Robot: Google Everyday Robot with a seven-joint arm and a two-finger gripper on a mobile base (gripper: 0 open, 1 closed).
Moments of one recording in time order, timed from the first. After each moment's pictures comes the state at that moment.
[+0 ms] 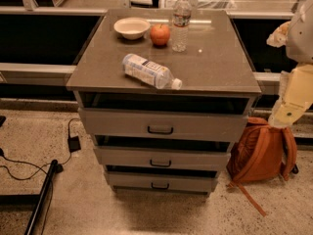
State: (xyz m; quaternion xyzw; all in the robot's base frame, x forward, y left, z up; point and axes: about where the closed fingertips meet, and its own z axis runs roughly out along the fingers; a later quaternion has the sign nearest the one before) arm 0.438 -0.217 0.977 -0.60 0.78 -0.03 0.16
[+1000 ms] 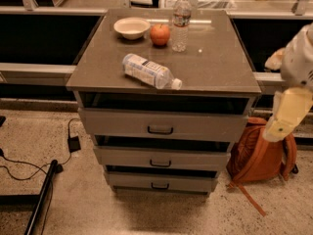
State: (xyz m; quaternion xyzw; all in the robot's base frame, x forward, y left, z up) arm 0.446 -0.231 0.927 -0.59 0.80 -0.01 0.15
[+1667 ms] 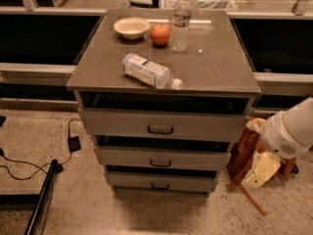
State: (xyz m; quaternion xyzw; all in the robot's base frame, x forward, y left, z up) arm 0.433 -0.242 0.749 -0.55 0.81 0.12 0.18
